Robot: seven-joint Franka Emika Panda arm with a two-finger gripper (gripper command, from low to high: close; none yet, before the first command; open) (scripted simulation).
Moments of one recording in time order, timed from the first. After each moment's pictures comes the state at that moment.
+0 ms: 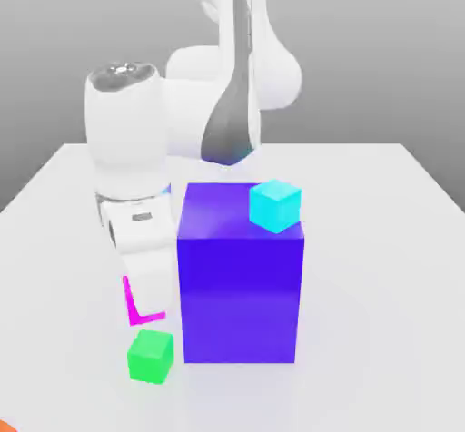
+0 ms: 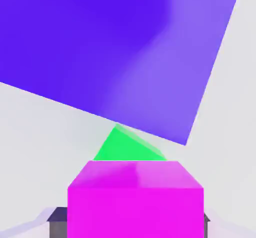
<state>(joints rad) -0.26 -0.04 -0.04 -2.71 -0.01 2.67 -1.40</state>
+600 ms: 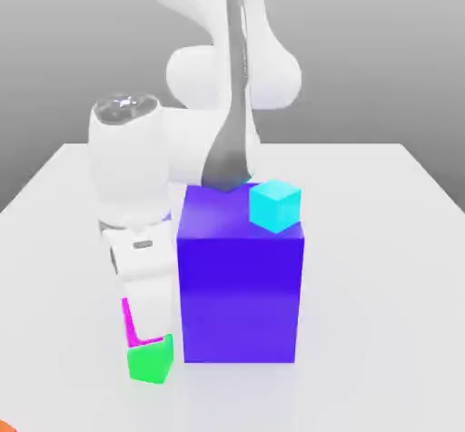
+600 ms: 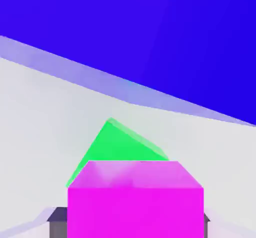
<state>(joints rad) -0.26 0.10 -0.04 -2.70 -0.03 2.82 -1.39</state>
